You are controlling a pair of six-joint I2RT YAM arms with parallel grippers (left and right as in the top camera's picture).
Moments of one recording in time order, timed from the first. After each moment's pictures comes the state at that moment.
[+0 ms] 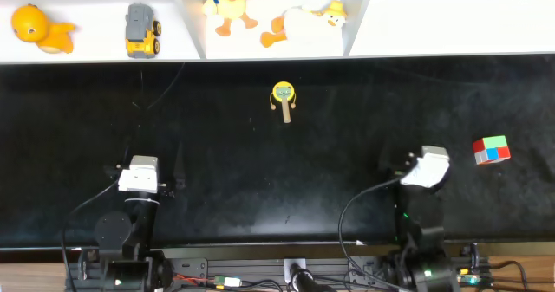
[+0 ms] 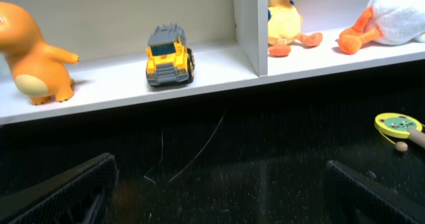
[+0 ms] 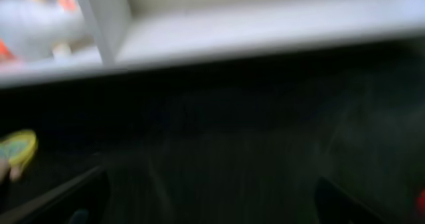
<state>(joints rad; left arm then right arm) 0.01 0.02 0.01 -0.07 0.09 0.13 0.25 0.23 0.12 -0.27 0.34 0.25</state>
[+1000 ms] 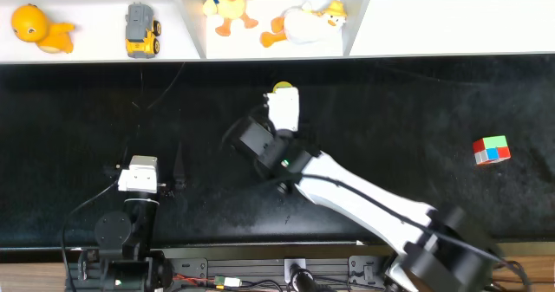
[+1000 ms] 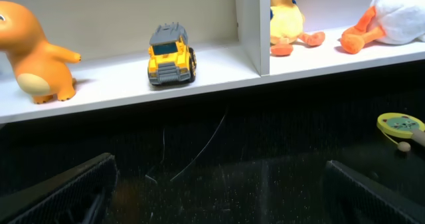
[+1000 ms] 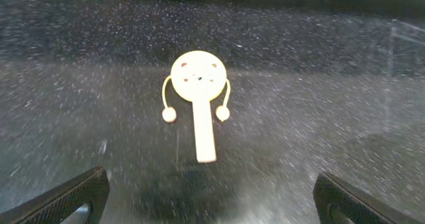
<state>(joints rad) 0.01 0.01 0.01 -0.07 0.08 0.13 0.91 1.66 1.11 -0.57 0.63 0.76</state>
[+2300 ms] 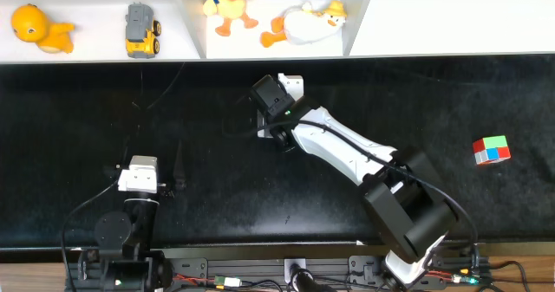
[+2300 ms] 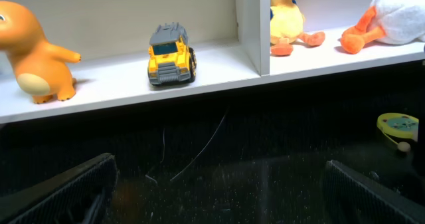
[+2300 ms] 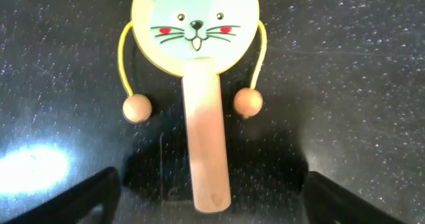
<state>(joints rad) 0.01 0.01 0.01 -0.07 0.08 0.13 0.70 1.90 1.22 -0.59 0.22 0.68</state>
